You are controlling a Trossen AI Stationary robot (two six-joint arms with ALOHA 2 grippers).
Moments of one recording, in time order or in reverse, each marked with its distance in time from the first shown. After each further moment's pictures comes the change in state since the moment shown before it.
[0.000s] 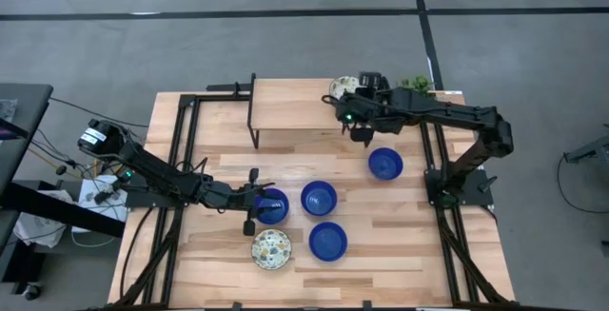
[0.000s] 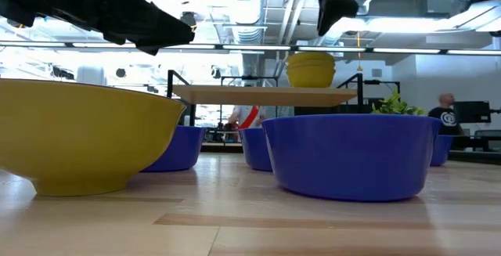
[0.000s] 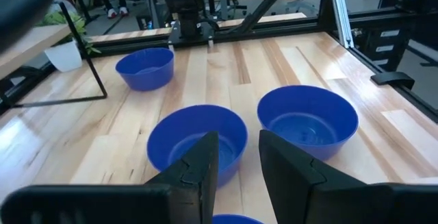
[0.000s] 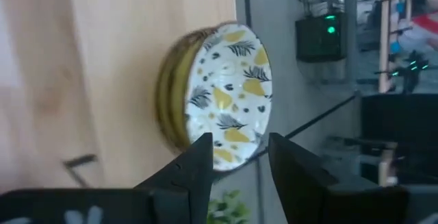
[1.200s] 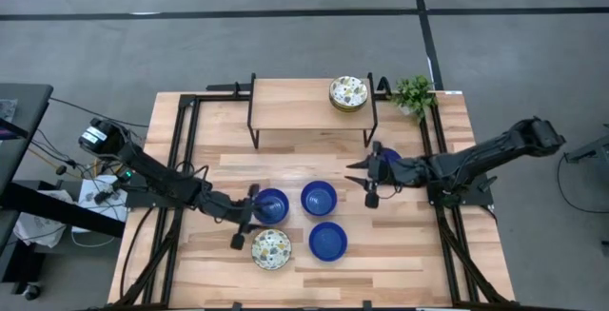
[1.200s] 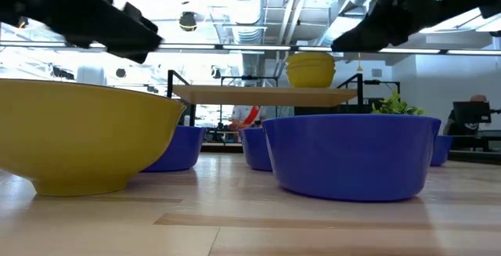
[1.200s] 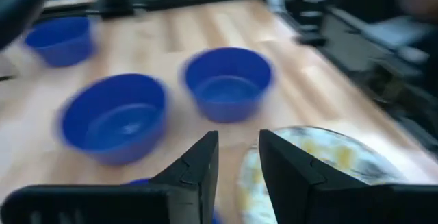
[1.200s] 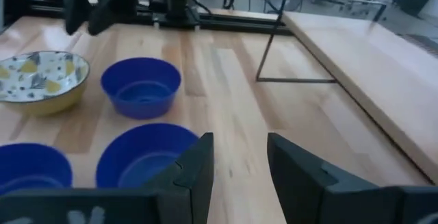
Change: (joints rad) left arm -0.084 0.000 0.000 -0.112 0.143 -0.050; right arm 0.381 -0.529 -1.187 1.402 -0.339 0.316
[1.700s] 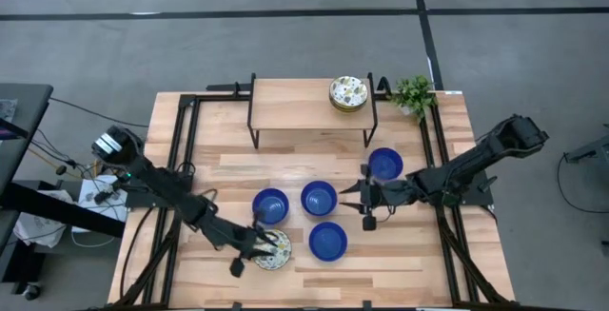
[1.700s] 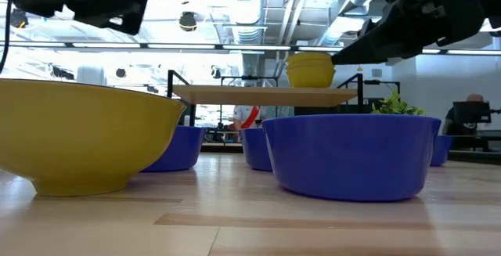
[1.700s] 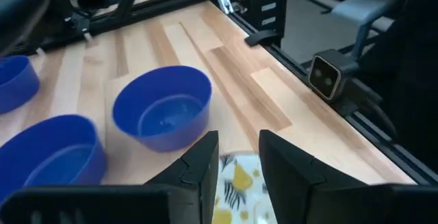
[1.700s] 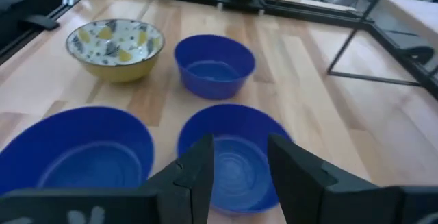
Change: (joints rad) left arm -0.179 0.183 0.165 -0.008 -0.083 0.076; right arm 0.149 0.229 -0.002 0.170 -0.027 0.017
